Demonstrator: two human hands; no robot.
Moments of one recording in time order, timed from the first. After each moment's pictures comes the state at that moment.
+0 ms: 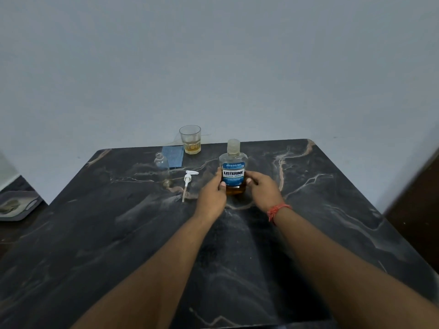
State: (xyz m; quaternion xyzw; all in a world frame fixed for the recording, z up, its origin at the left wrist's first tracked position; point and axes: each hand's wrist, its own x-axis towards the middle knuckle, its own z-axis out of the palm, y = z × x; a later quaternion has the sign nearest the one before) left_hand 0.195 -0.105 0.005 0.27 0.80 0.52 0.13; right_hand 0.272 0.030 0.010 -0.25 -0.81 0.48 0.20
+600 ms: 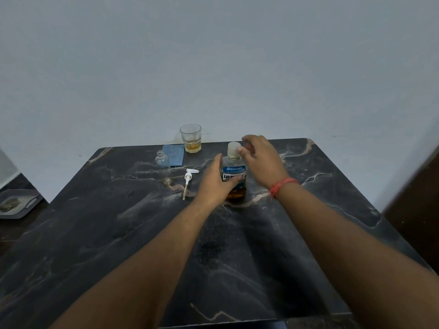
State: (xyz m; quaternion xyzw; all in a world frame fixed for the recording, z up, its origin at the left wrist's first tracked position) left_hand 0.188 -0.100 0.032 0.30 0.78 0.53 0.12; right_hand 0.261 0.033 0.081 -0.16 -0.90 0.27 0.29
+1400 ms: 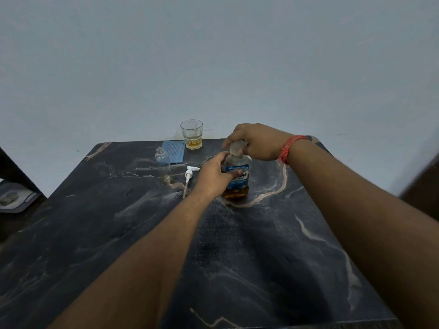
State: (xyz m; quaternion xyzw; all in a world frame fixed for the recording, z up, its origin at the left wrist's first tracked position) left_hand 0.178 -0.098 0.053 0.31 0.80 0.49 0.13; right_hand 0.240 0.040 0.150 0.00 -0.99 0.11 0.02
